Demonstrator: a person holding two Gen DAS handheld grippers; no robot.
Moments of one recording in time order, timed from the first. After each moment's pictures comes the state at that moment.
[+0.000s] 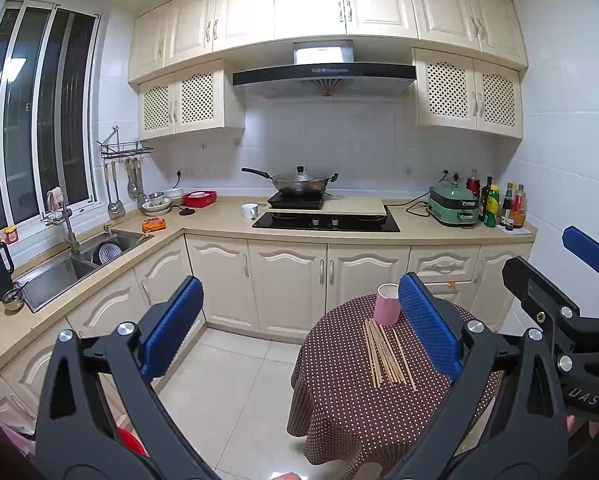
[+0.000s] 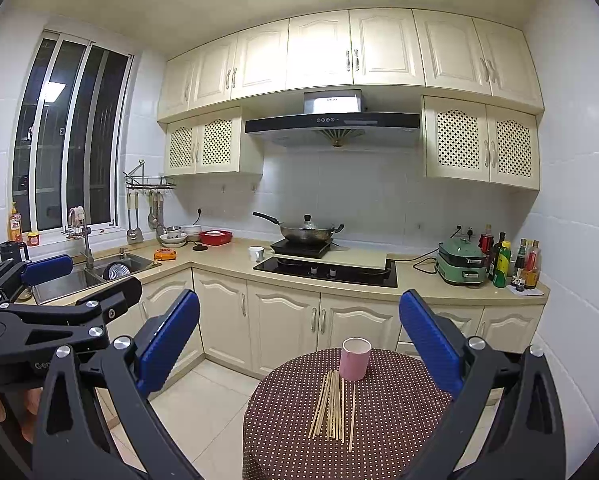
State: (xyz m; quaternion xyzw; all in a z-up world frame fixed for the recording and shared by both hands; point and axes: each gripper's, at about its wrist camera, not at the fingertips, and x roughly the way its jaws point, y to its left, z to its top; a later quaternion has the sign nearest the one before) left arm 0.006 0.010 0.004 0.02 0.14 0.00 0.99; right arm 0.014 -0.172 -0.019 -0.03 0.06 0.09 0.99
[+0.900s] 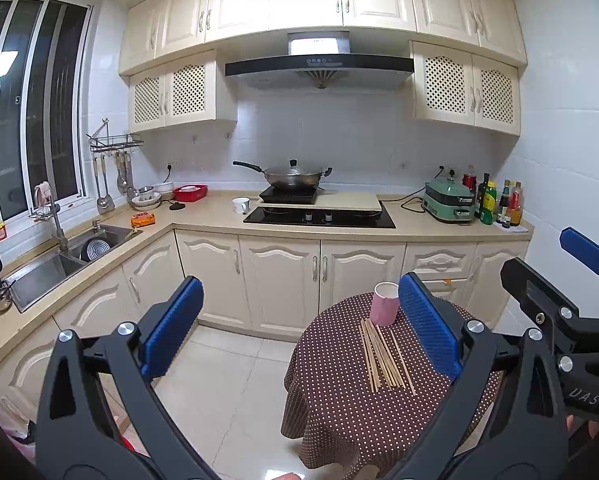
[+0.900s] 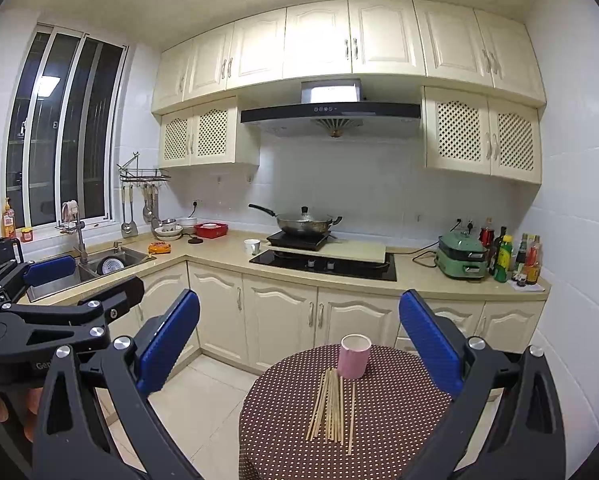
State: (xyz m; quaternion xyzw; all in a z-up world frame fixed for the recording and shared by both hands) left arm 0.037 -0.001 -0.017 0.01 0.15 -0.02 0.99; right arm 0.046 -0.168 -0.028 -0.03 0.08 0.09 0.99
